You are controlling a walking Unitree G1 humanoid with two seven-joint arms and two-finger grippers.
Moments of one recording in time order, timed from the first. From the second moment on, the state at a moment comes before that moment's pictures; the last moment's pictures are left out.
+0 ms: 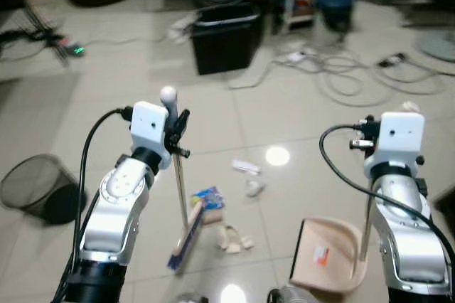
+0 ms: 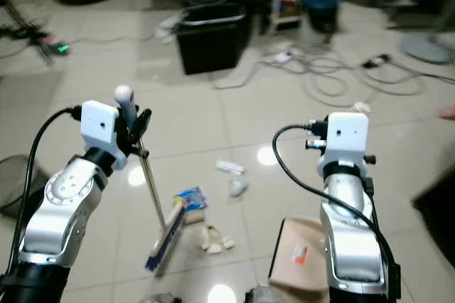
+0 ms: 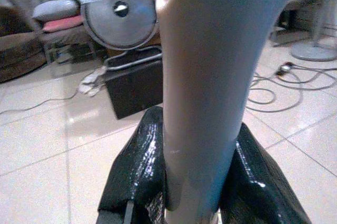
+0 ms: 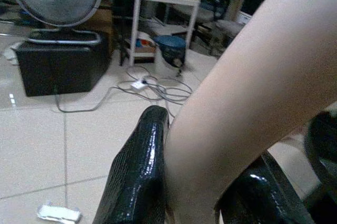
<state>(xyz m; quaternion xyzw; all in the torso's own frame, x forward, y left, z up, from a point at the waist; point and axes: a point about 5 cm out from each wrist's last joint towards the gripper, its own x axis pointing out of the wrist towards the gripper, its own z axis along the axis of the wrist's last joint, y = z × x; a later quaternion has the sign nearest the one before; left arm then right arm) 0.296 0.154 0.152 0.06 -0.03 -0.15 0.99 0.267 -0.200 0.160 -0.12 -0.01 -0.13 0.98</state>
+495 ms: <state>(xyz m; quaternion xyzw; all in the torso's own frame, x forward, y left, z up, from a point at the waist) 0.297 0.170 0.146 0.08 -0.03 -0.07 0.99 0.276 -0.191 0.157 -0.11 -0.06 -0.09 0.99</state>
